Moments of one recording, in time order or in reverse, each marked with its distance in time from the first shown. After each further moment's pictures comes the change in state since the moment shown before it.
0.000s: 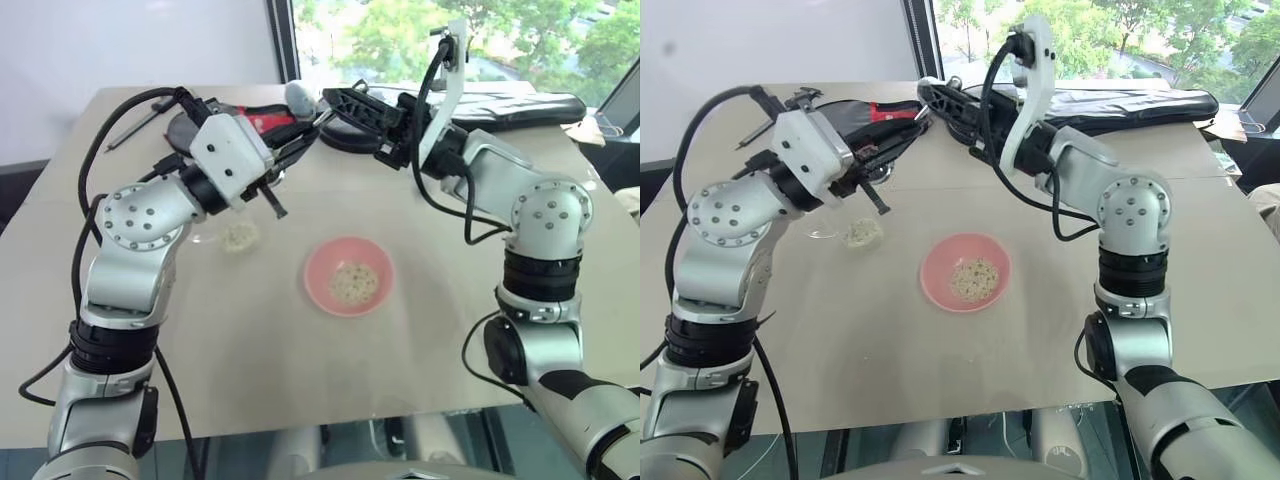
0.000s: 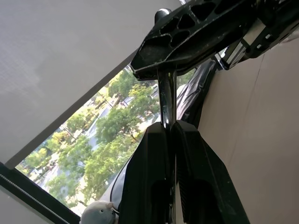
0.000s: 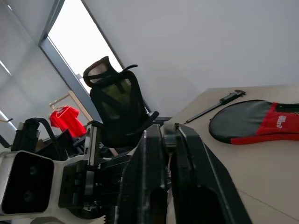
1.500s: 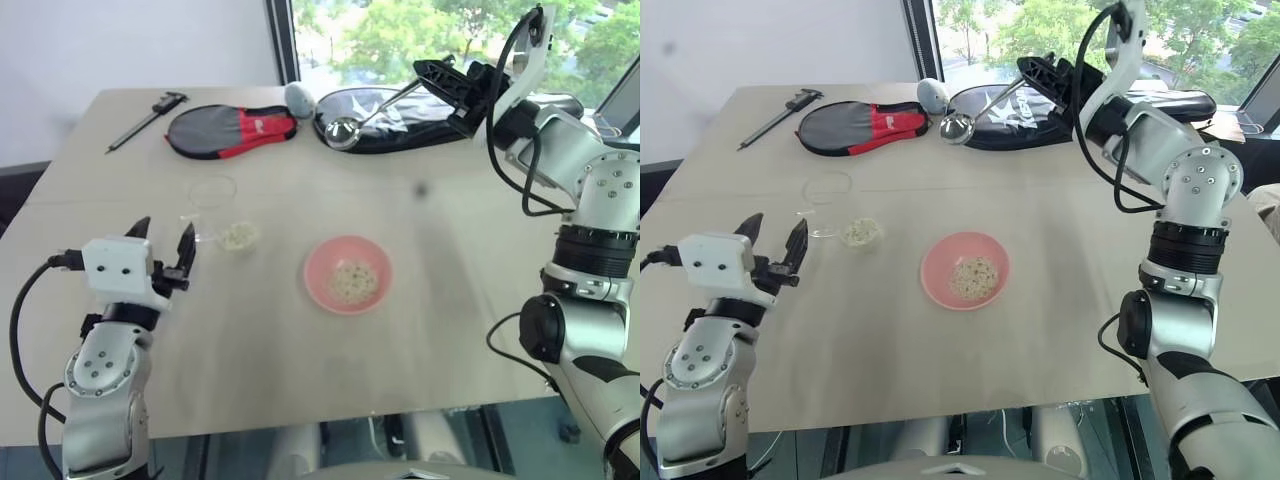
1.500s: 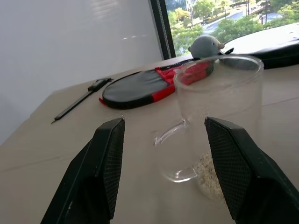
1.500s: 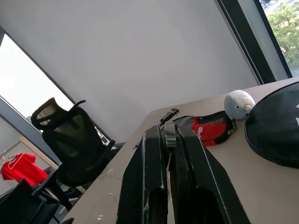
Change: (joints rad) left arm 0.693 -0.327 0.392 -0.171 0.057 0.077 0.441; right arm -0.061 -0.179 -0.190 0.224 0.021 0.016 -0.047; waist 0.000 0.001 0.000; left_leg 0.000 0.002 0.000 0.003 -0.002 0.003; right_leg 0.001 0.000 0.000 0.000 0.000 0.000
